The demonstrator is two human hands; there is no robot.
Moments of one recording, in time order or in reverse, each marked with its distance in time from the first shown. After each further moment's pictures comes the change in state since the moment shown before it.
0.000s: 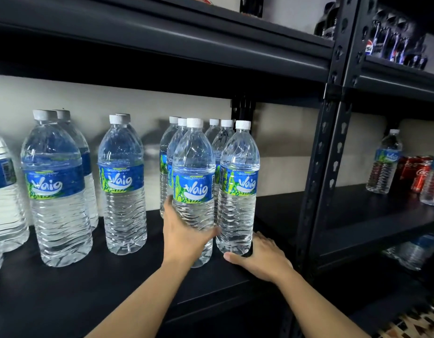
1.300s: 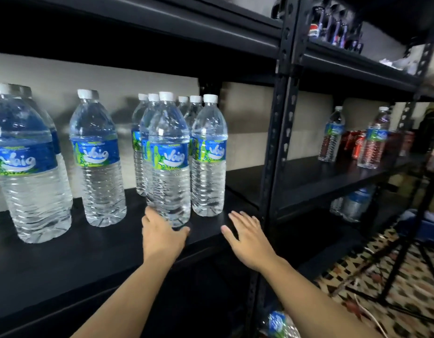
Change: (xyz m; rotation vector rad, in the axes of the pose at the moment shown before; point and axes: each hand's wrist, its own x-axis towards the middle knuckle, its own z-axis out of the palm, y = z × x) left_hand -0.064 -0.016 -0.019 0.209 -0.145 -0.165; right_hand -0.079 0.012 0.028 0.006 0.168 -0.006
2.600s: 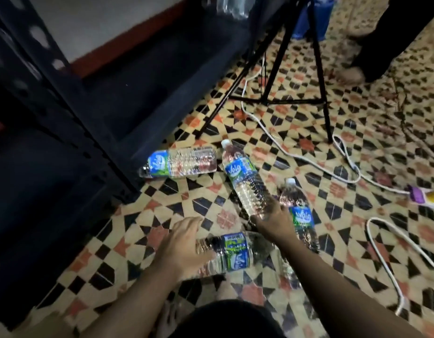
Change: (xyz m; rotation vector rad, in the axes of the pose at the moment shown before) left_hand -0.290 -0.172 0.314 0.615 -1.307 0.395; right_hand -0.350 0.333 0.174 0.172 -0.243 1.389
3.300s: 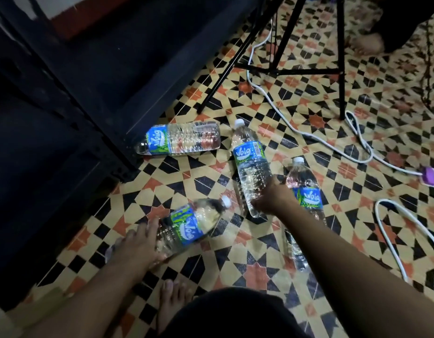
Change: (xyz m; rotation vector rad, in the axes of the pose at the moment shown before) left_hand -0.007 -0.107 0.033 0.353 -0.224 -0.230; right_hand 0.025 -0.018 0.008 -0.303 -0.098 -0.066
